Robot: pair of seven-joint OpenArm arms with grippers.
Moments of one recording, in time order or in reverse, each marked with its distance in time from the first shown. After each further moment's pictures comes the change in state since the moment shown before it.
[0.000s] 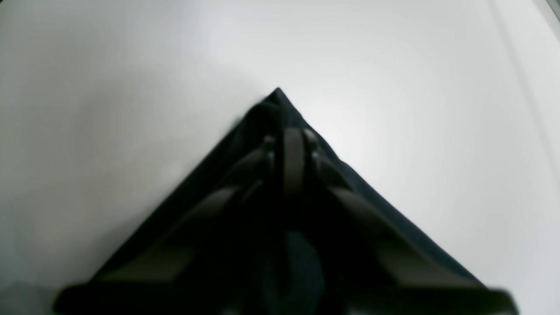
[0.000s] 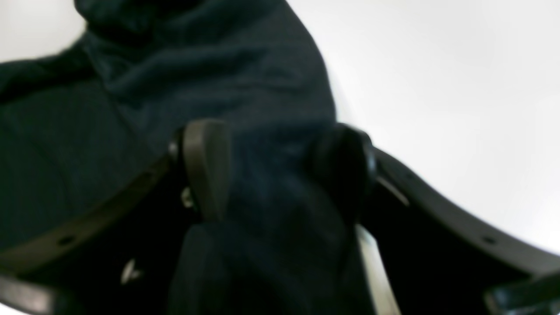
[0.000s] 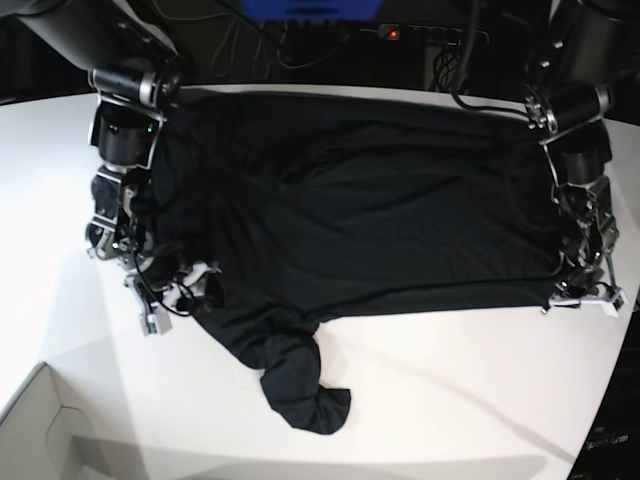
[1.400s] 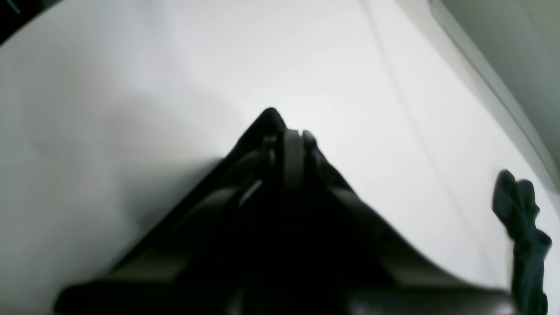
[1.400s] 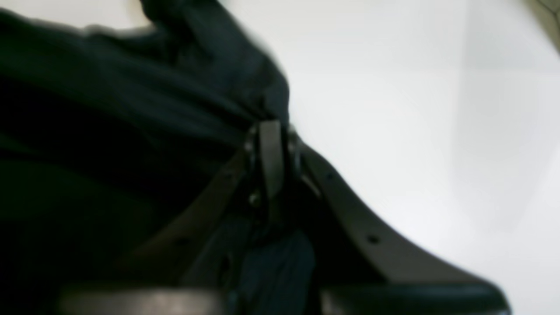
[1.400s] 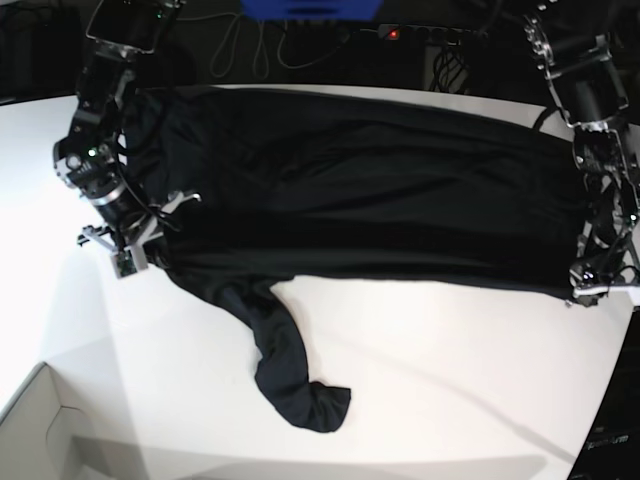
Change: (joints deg) left arm 17.6 -2.1 -0.6 33.0 -18.5 0.2 14.1; right arm -26.9 -3.4 0.0 48.6 -0.9 0.3 -7.6
